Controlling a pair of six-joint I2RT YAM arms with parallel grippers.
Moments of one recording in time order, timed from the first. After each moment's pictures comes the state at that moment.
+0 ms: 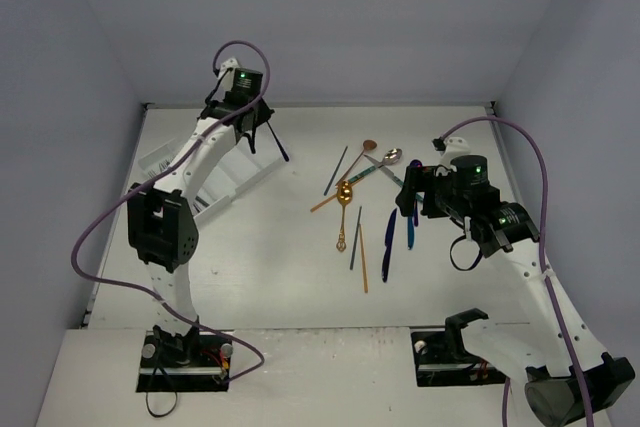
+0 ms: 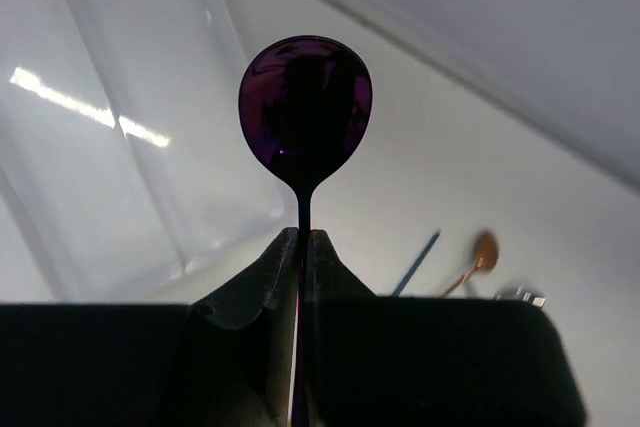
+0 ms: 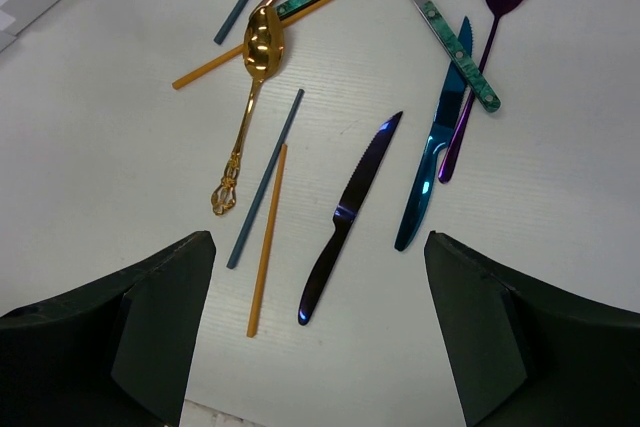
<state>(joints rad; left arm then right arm) -0.35 1.92 1.85 -0.58 -0.27 -0.75 0.31 0.95 1.00 -0.70 -0.06 0.24</state>
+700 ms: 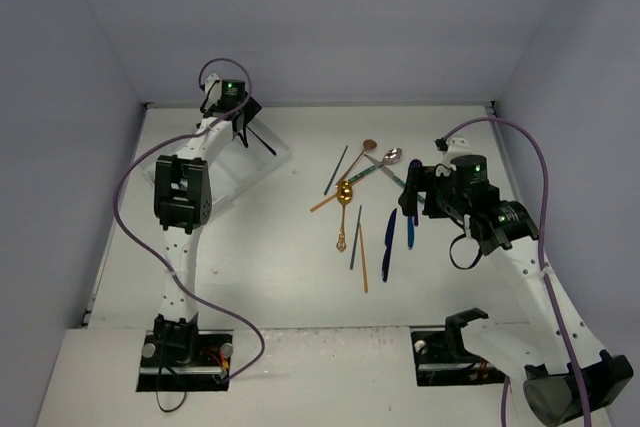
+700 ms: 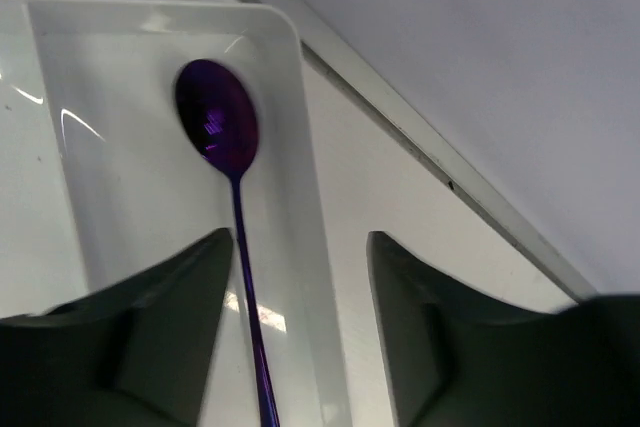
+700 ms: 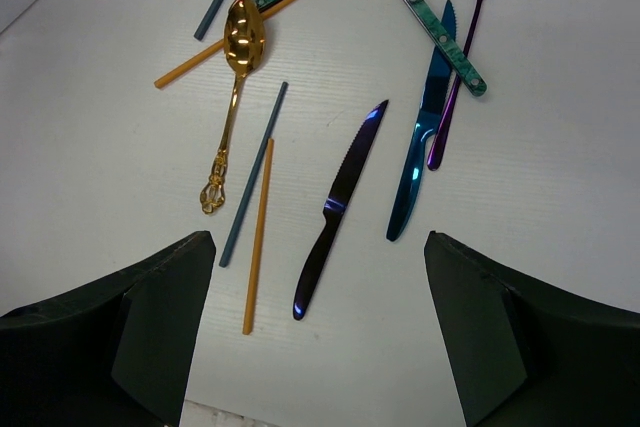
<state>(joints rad) -0.15 2.38 2.03 -0.26 -0.22 -0.88 0.30 0.95 1.00 -0.72 -0.03 0.26</state>
